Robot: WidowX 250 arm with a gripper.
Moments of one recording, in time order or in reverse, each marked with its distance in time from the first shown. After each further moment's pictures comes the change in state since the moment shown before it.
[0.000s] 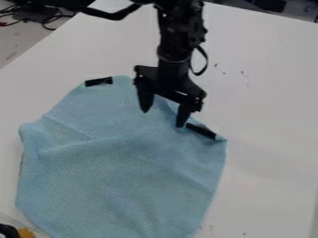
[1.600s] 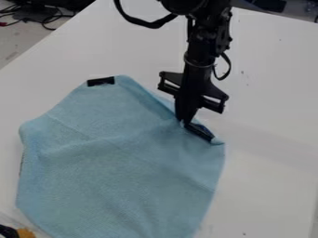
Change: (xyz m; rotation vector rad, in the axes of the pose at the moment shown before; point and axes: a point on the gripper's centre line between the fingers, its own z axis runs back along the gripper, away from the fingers) arm 0.026 -0.015 -0.016 -0.008 0.038 0.039
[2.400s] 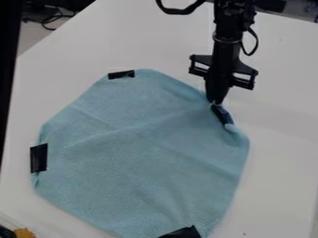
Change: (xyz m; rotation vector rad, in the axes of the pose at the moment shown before) arm 0.054 -0.036 -0.002 -0.159 0.000 -0.018
